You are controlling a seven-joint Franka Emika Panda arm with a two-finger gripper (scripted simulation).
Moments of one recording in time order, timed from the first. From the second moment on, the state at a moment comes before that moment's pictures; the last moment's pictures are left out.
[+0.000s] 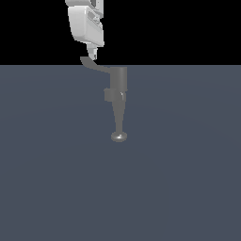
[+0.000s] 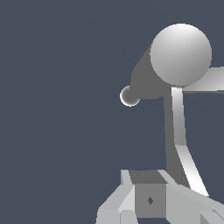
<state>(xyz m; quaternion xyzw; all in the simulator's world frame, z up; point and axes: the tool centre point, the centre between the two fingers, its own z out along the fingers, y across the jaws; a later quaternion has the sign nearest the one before) 0.072 0.095 0.309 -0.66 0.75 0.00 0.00</state>
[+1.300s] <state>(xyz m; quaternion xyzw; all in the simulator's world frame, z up) 0.048 0.106 0.301 -0.64 0.77 0.00 0.00</state>
